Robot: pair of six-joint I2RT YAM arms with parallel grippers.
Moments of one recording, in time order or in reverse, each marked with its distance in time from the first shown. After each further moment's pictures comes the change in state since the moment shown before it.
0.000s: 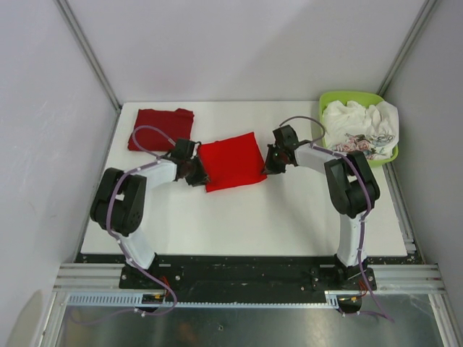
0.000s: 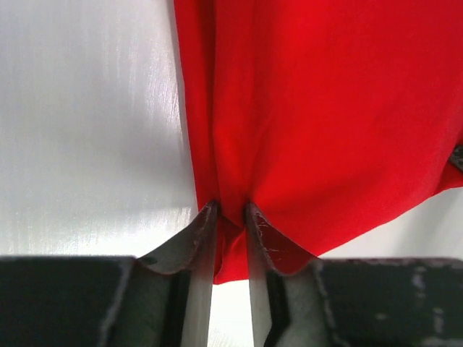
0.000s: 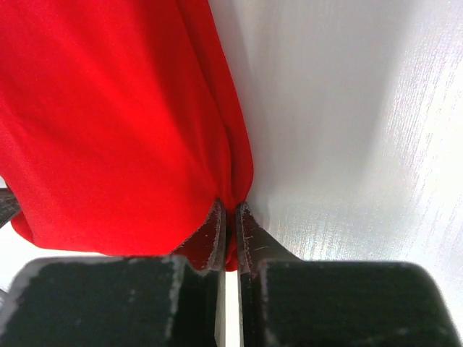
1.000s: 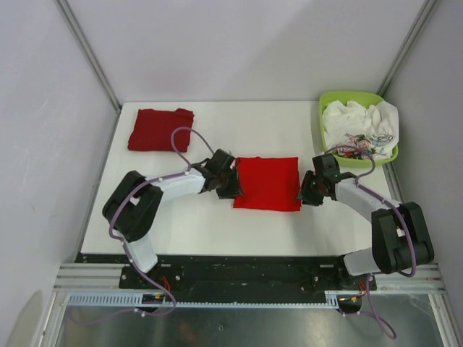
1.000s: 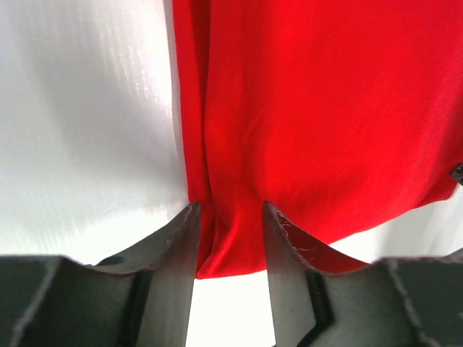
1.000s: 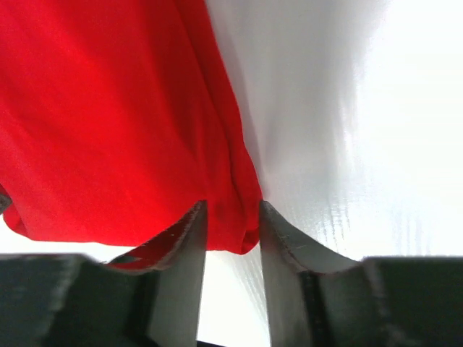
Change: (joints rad) left arm -0.363 0.025 0.049 -0.012 -0.073 -0.109; right arm -0.158 -0.589 -0.590 -0.090 0.089 0.071
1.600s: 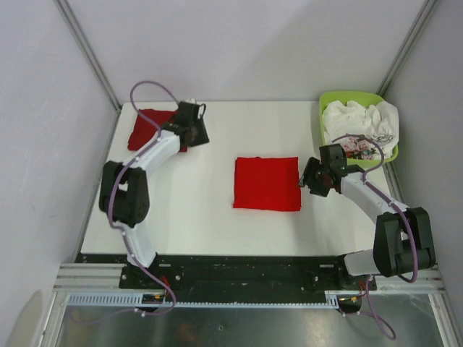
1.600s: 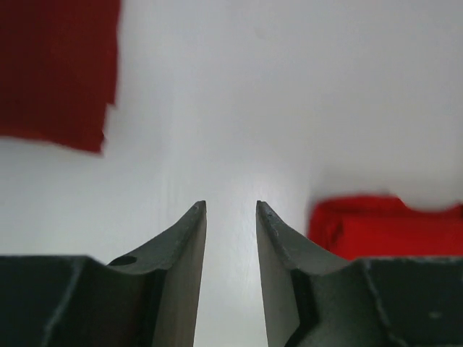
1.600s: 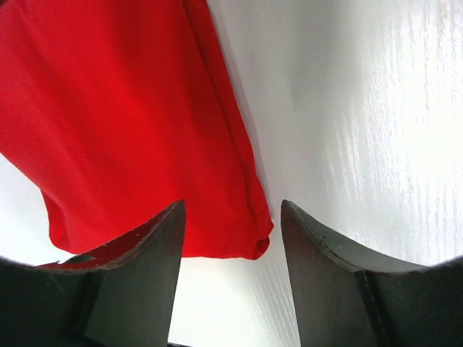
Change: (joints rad) left arm 0.337 0.032 0.357 -0.133 -0.153 0.272; right arm -0.061 -0.045 0.091 -0.051 0.033 -0.029
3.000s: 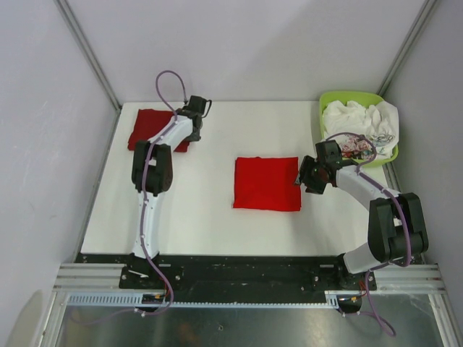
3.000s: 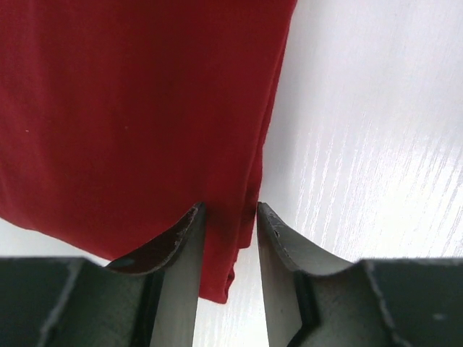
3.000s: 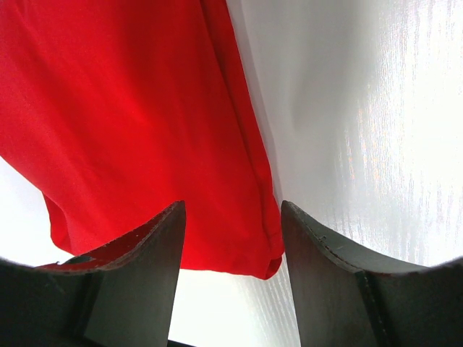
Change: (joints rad) left arm 0.072 0.585 0.630 -0.269 -0.403 0.341; right arm 0.000 0.116 0.065 0.016 -0.061 -0.026
